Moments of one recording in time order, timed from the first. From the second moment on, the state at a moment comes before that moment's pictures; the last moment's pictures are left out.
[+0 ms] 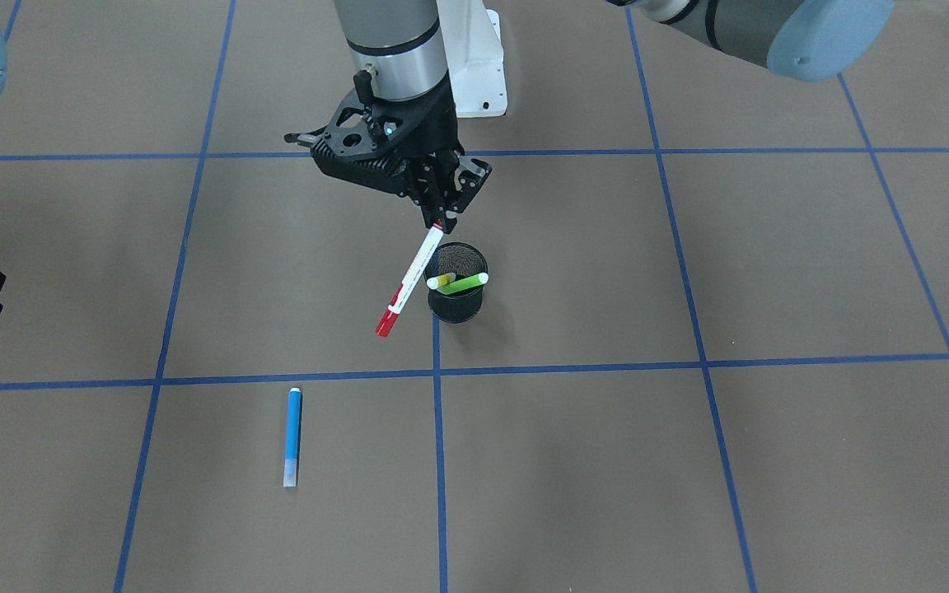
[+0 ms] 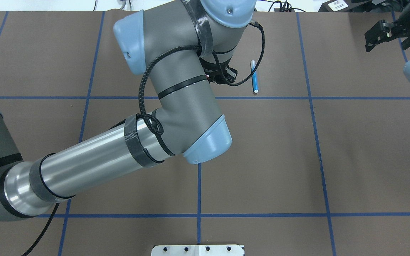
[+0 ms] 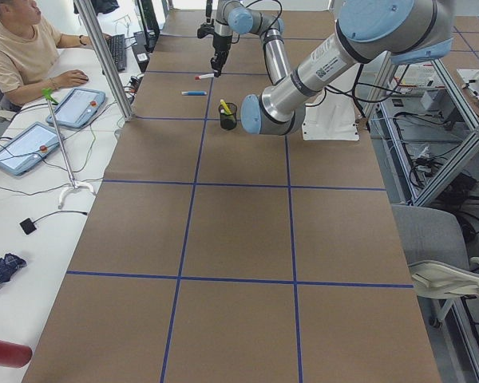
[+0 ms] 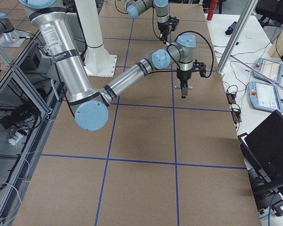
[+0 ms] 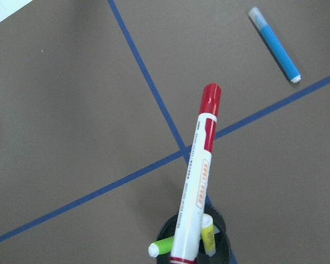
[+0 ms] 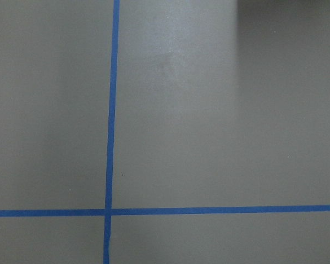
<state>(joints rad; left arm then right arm) -0.61 -2.73 -1.45 -1.26 -1.77 -0.84 1.22 -1.20 1.84 -1.79 2.15 0.52</state>
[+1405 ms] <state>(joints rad) -0.56 -2.96 -0.75 -1.81 -1.55 -1.28 1.25 -1.23 1.84 -1.78 2.18 0.45</state>
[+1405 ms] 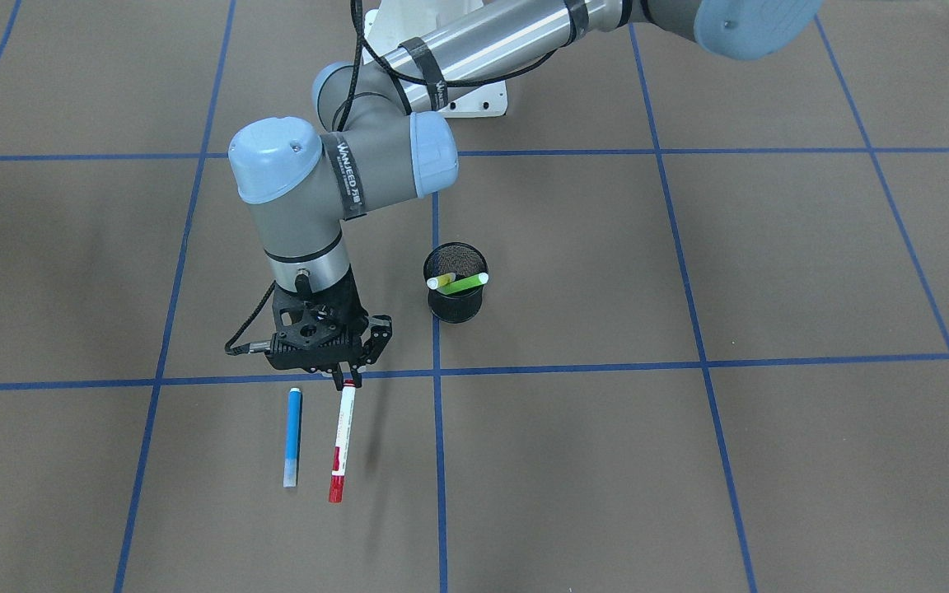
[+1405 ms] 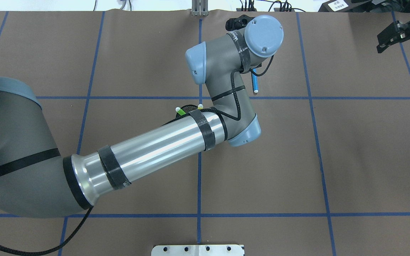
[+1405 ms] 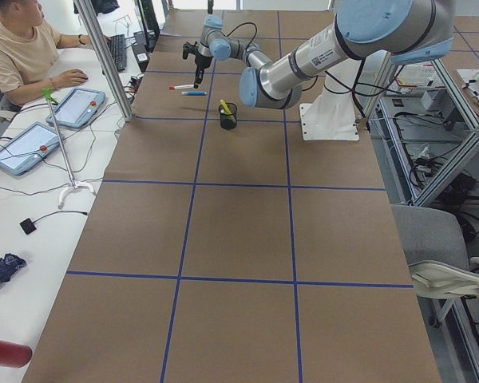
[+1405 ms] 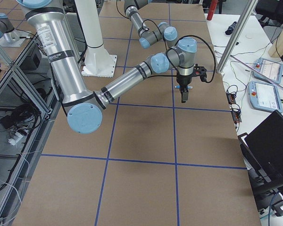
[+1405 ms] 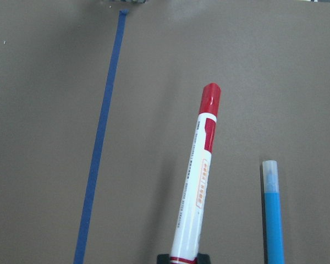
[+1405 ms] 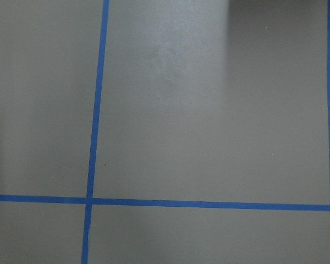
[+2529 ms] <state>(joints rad) -0.50 -2.96 -0.76 -1.81 -1.45 -1.23 1.25 -1.23 1.82 -1.78 2.18 0.46</state>
